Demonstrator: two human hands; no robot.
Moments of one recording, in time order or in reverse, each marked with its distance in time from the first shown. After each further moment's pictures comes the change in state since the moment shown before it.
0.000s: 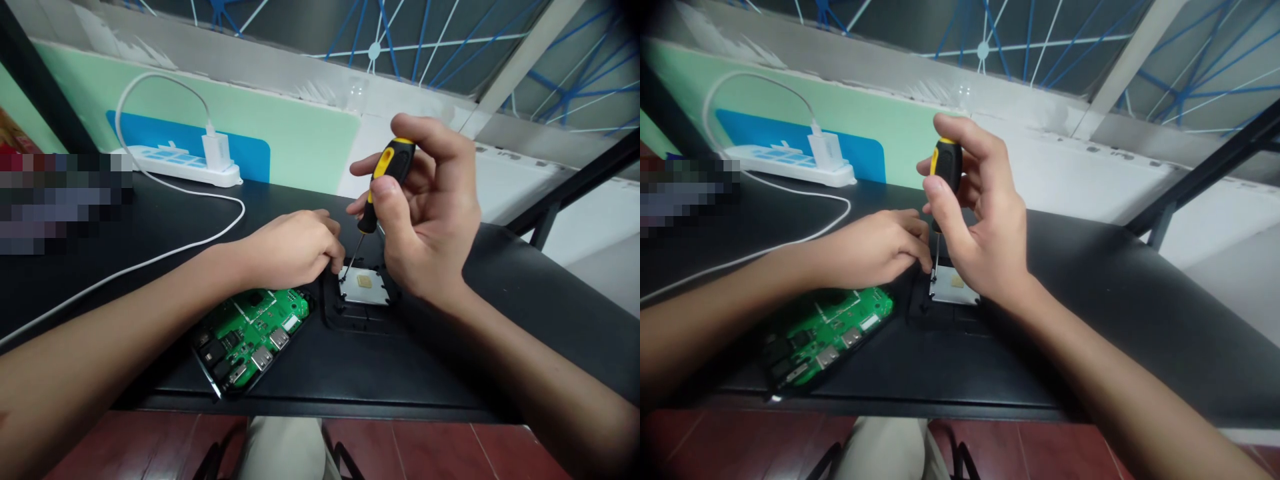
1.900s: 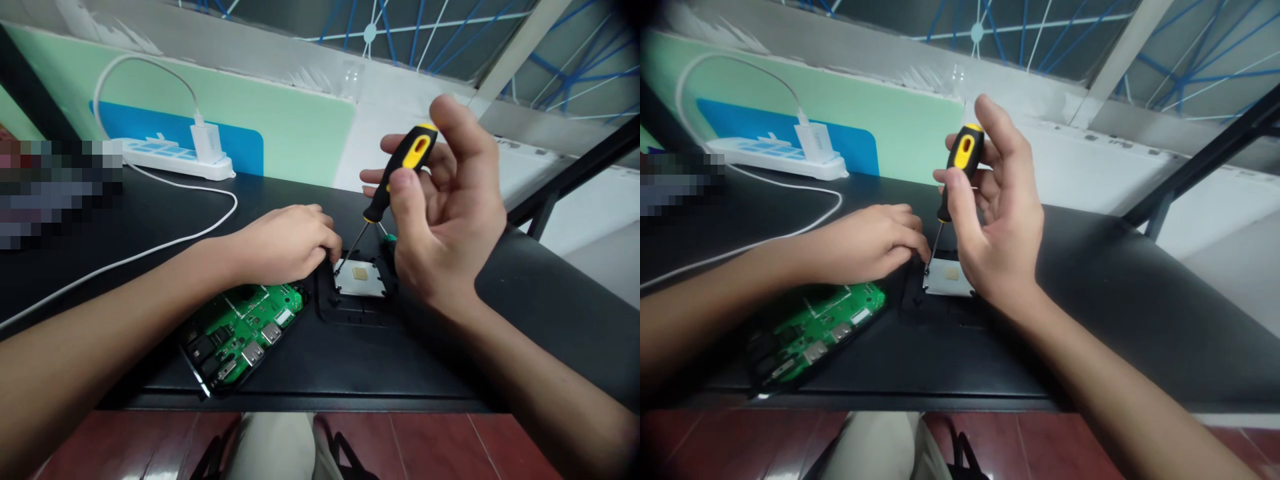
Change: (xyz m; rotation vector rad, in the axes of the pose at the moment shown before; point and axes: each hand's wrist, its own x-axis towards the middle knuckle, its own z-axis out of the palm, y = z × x) left_hand 0.001 0.002 0.001 0.114 -0.101 -0.062; right_hand -0.008 0.027 -0.014 -0.071 0.055 -0.245
